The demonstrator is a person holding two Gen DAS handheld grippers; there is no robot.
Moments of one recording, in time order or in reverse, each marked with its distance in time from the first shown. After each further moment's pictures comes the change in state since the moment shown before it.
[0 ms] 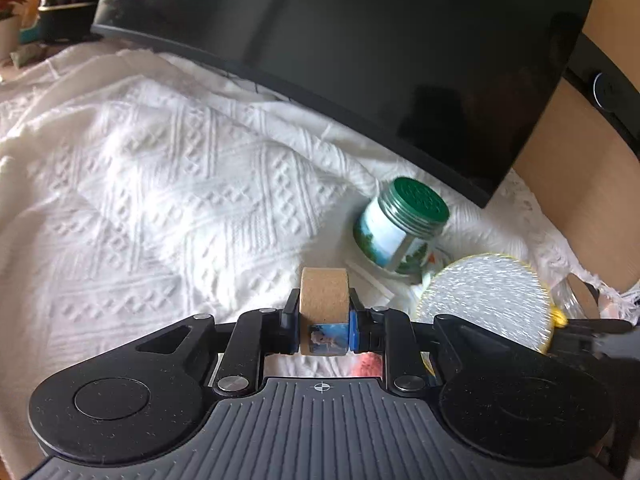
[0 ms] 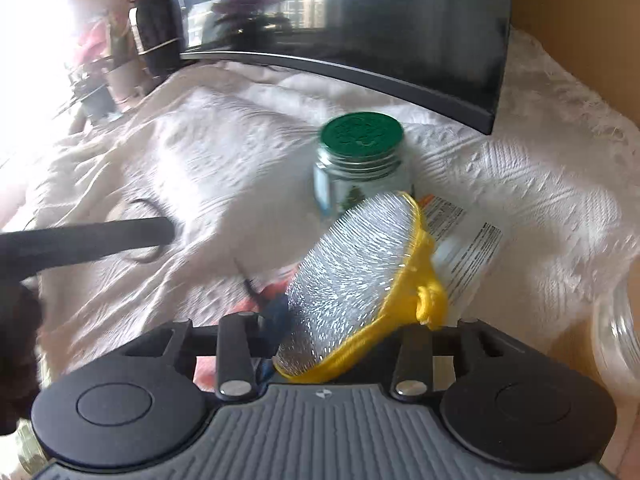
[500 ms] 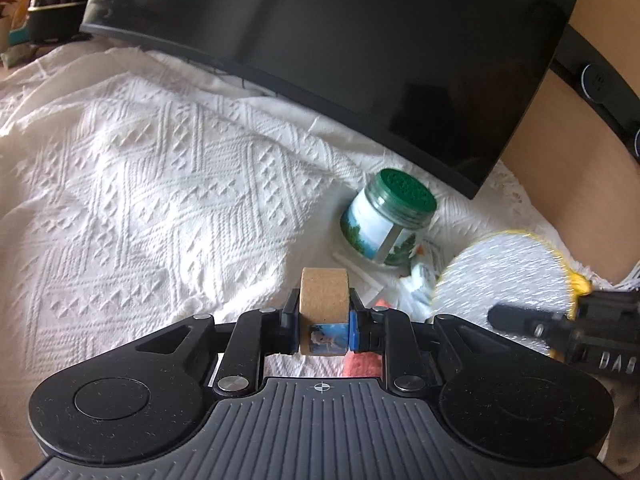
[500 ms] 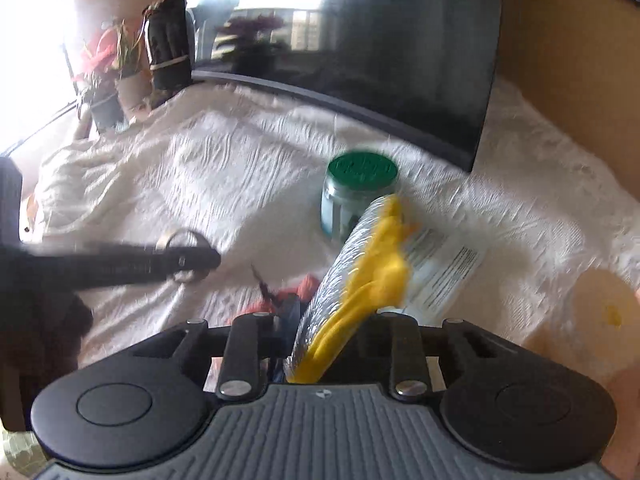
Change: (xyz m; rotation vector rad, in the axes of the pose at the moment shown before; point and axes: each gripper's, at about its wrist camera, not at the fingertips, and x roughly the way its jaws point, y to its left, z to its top) left arm -0.003 -0.001 -0.002 0.025 -0.008 -0.031; right arm -0.040 0.003 0.013 -0.004 -0.078 -0.042
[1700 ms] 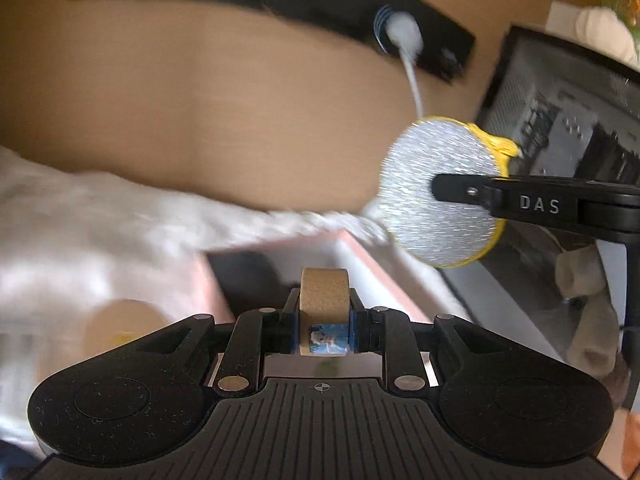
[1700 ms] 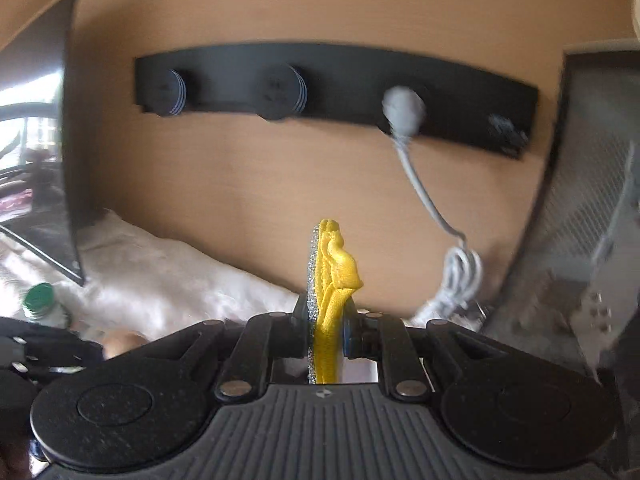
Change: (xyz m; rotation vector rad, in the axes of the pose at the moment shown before) left arm 0.074 -0.354 -0.028 0.474 0.157 -0.541; right arm -0.216 -0.225 -0.047 0.298 -0.214 -0.633
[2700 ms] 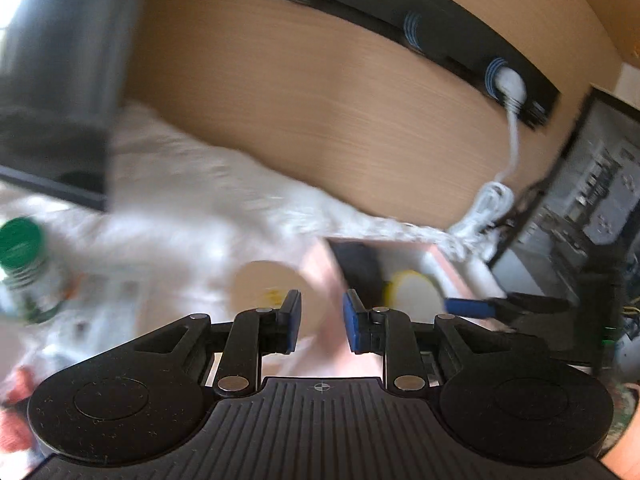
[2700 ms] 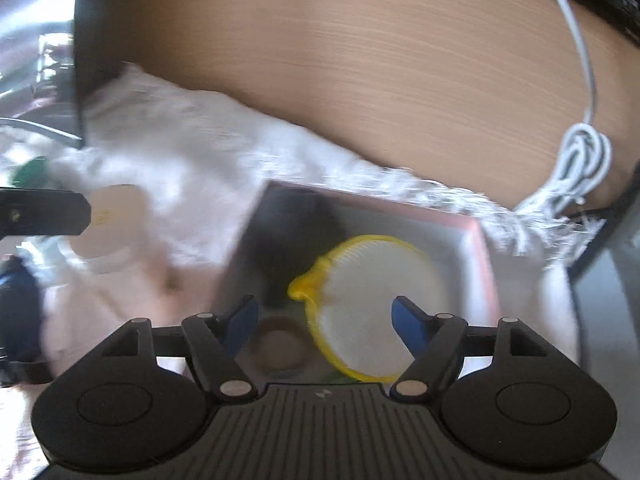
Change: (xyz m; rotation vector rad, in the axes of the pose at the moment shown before) left arm -0.082 0.068 -0.029 -0.189 -0.069 0.215; right arm 0.074 0.064 -0.075 -0.106 0.237 0.149
